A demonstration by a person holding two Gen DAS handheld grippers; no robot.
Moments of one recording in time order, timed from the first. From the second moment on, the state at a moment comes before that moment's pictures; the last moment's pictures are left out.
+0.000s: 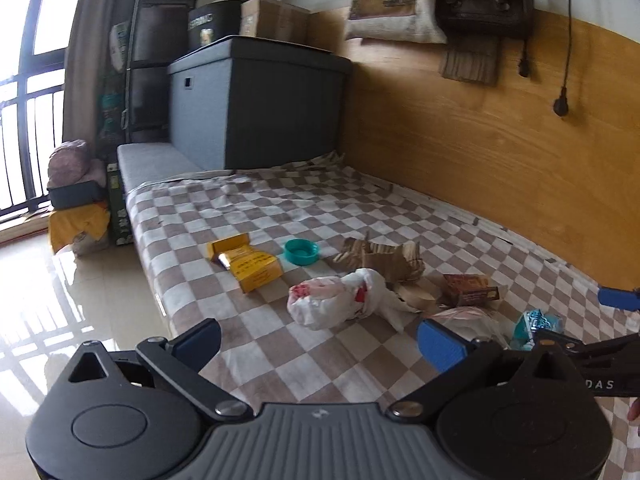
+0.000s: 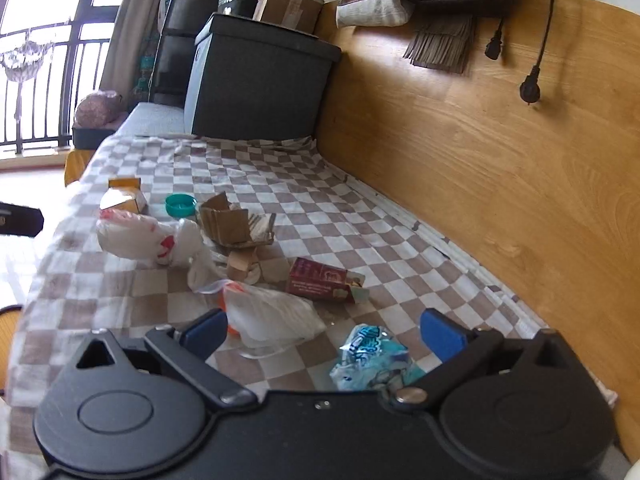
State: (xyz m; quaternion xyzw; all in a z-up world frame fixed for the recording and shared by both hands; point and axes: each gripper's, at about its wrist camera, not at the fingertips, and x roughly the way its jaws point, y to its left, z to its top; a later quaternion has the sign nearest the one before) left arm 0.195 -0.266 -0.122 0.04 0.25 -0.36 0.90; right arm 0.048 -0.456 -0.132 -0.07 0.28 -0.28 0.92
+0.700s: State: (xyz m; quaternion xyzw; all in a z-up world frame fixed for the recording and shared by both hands) left arm 0.274 -0.368 -0.139 0.32 0.21 -0.45 0.81; right arm 0.127 -0.439 -0.177 -0.29 0.32 -0.21 0.88
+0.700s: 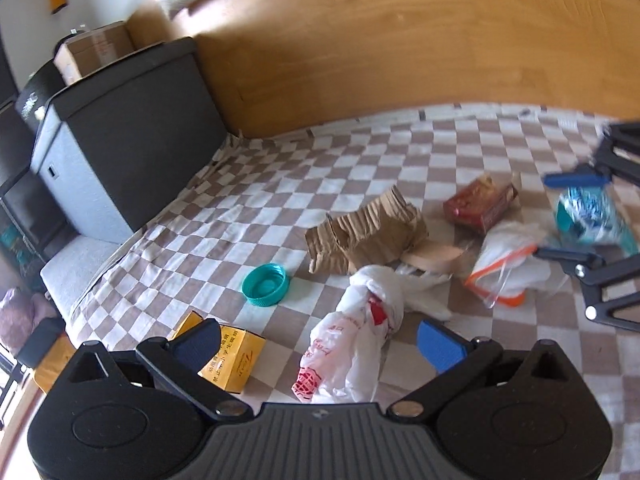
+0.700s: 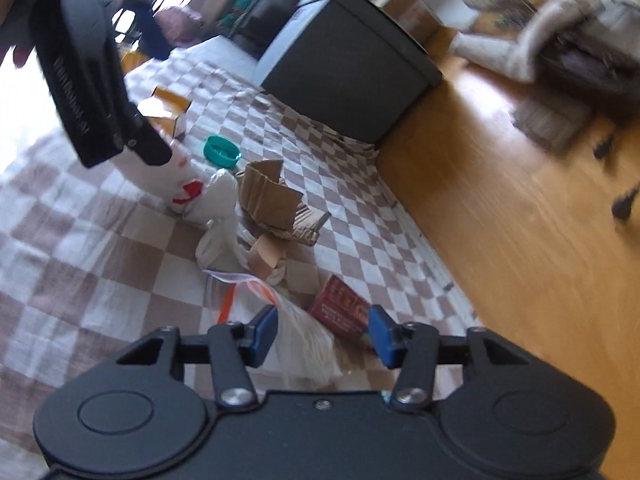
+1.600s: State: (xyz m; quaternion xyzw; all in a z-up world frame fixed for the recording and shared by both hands) left arm 0.286 -0.426 -0.165 0.49 0.26 -0.46 0.69; right arm 0.119 -0.445 -0.164 -0.31 0.34 -0.09 0.88
